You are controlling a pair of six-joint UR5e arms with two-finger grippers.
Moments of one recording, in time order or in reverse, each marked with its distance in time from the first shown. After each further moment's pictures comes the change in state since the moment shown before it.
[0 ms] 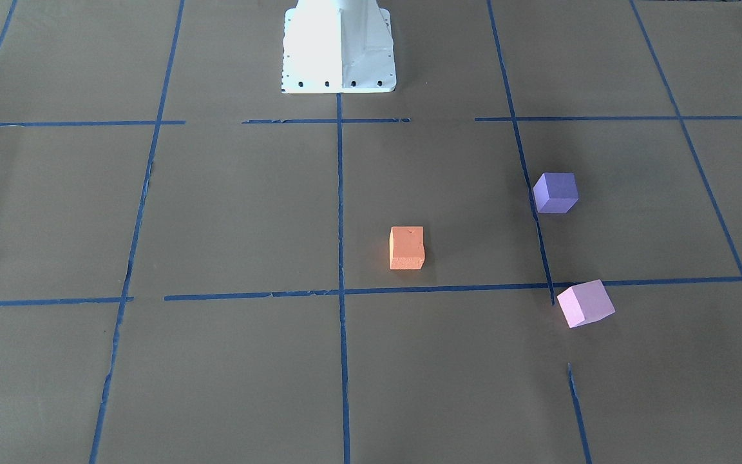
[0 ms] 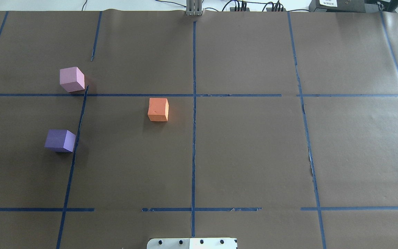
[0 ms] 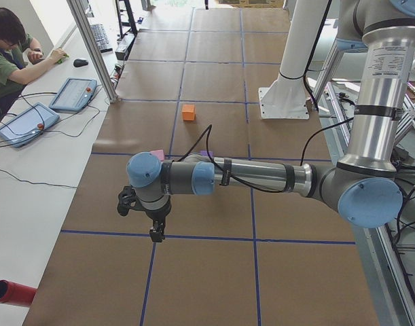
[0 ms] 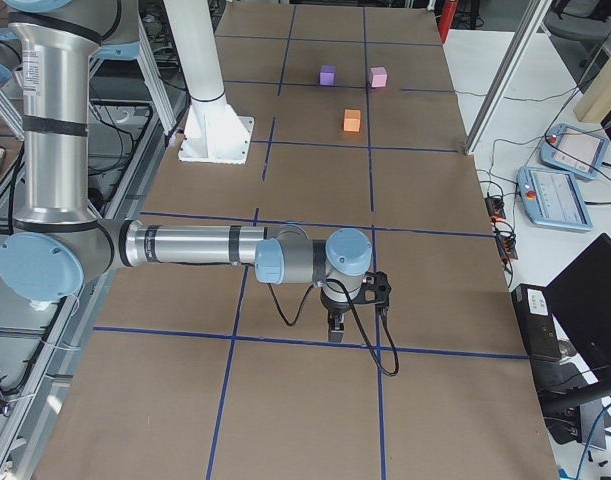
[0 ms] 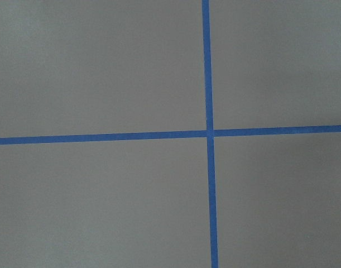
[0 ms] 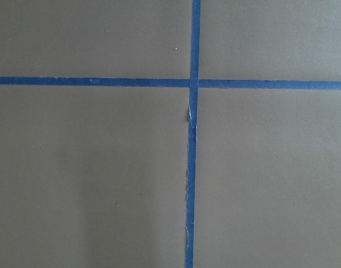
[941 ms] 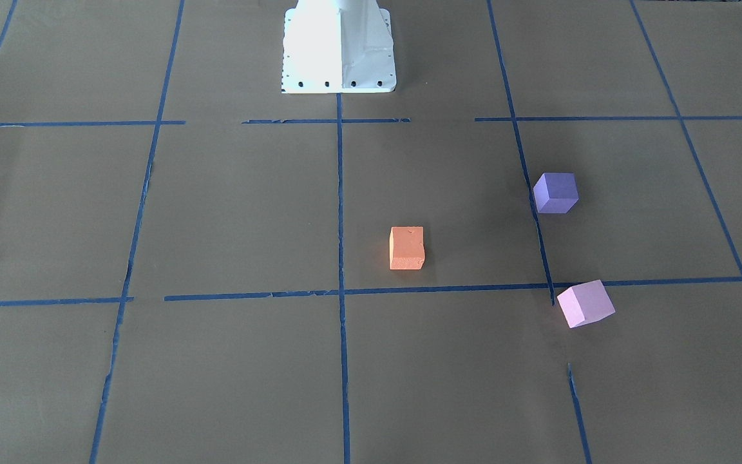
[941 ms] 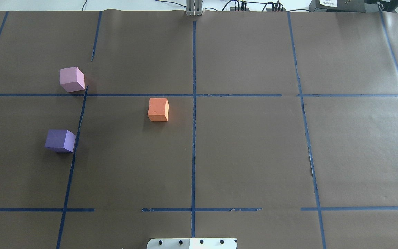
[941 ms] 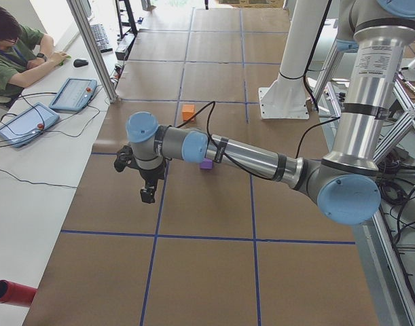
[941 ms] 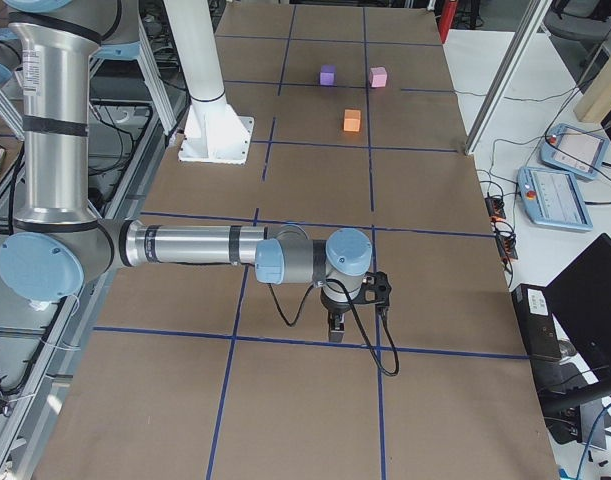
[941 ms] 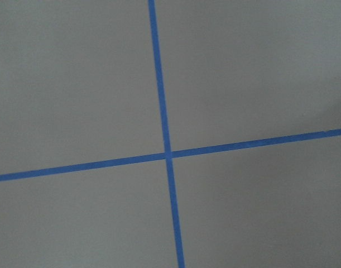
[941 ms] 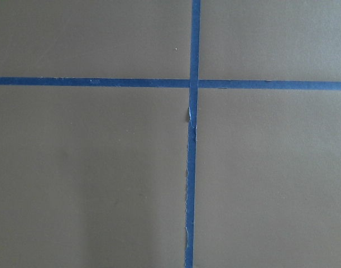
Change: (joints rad) left arm 0.160 -0.097 -0.163 -0.003 -0.004 -0.118; right arm 0.000 0.000 0.000 0.000 0.000 0.000
